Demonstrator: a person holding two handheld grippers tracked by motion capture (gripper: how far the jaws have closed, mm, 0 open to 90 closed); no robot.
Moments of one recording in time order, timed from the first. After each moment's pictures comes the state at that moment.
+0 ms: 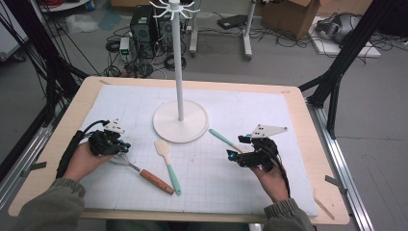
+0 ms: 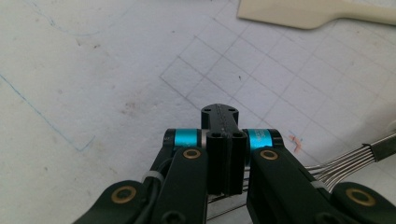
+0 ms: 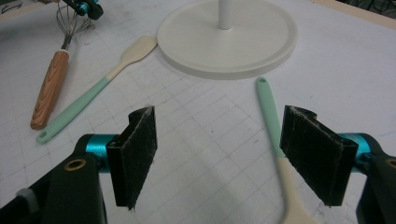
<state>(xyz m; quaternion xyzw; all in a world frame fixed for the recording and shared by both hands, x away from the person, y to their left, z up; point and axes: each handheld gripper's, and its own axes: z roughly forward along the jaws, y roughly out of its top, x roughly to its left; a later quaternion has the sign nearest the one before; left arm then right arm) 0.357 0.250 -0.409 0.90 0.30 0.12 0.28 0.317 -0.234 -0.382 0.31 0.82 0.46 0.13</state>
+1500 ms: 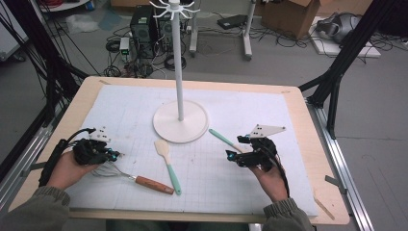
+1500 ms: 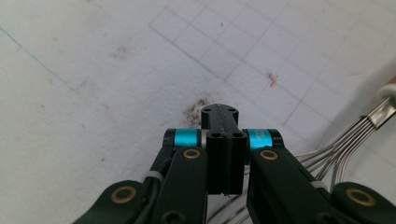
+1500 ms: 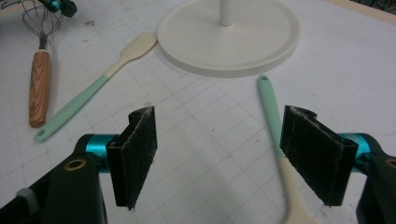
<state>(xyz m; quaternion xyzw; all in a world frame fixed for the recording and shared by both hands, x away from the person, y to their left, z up) 0.326 0.279 -0.403 0.90 0.30 0.11 0.29 0.318 -0.231 -0.384 0.31 0.83 0.45 0.12</state>
